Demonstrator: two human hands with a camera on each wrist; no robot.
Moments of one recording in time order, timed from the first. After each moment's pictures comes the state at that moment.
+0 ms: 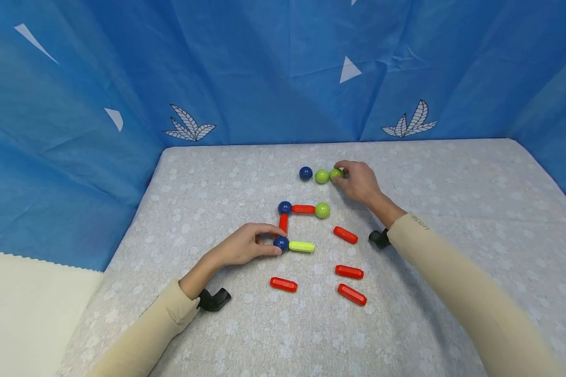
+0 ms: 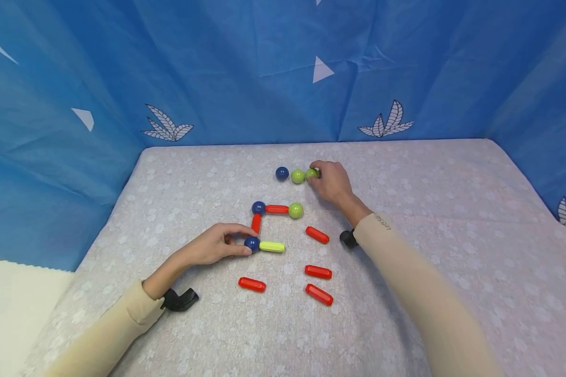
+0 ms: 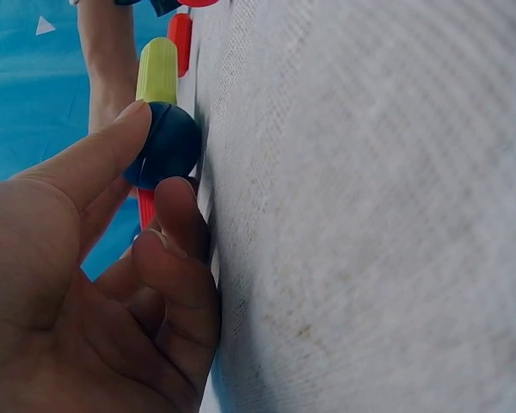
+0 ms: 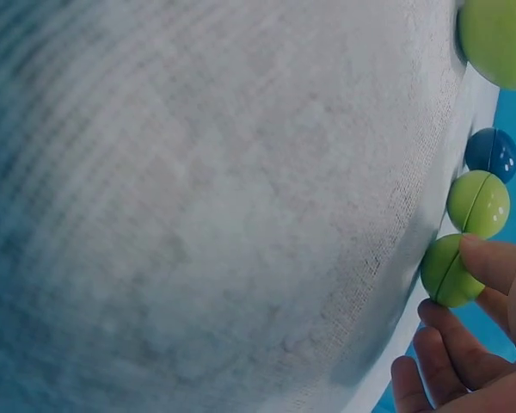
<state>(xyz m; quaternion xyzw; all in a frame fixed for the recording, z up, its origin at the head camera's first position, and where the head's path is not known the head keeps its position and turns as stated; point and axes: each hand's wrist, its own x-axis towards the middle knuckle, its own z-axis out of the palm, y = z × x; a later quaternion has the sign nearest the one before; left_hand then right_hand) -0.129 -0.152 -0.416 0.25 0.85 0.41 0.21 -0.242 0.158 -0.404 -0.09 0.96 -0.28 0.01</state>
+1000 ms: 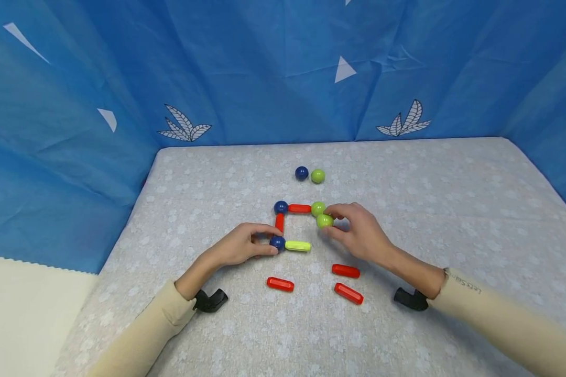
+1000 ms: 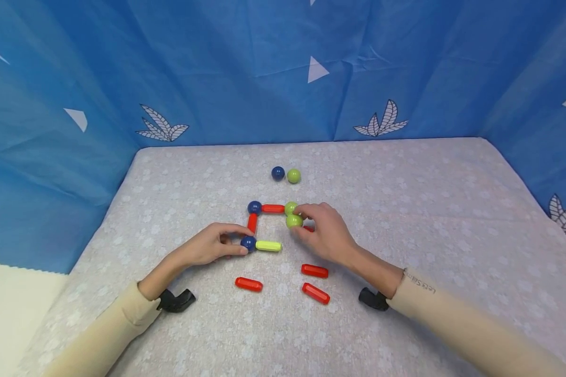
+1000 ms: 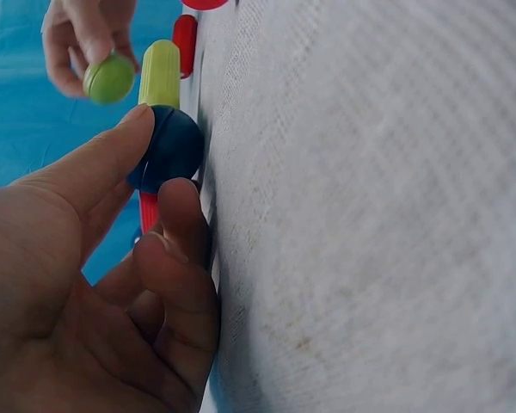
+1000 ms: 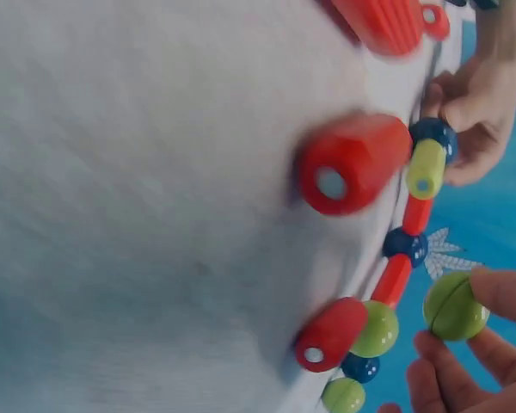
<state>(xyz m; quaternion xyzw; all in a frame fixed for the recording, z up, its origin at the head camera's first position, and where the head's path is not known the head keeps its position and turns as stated) -0.131 -0.152 -0.415 0.24 0.85 0.42 0.22 -0.116 0.149 -0.387 -0.21 0.91 -0.36 -0.01</state>
